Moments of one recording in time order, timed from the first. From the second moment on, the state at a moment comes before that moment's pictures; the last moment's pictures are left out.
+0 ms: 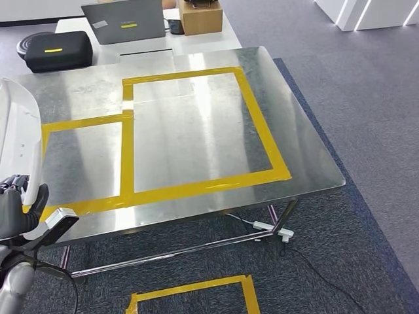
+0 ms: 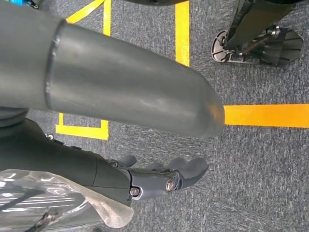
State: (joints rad) left arm 0.01 0.29 0.01 -1.56 -1.15 0.68 -0.14; right arm -0.04 0.05 0.44 -0.15 -0.15 -0.33 0.02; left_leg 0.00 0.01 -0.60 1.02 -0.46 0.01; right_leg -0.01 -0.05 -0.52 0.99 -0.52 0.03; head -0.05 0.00
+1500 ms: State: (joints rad) left arm 0.02 0.28 0.01 -1.57 -1.16 0.66 -0.13; right arm -0.03 0.04 0.47 -0.15 -0.13 -0.33 0.01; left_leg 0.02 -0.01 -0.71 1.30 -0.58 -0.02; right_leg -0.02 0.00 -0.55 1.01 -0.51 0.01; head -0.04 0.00
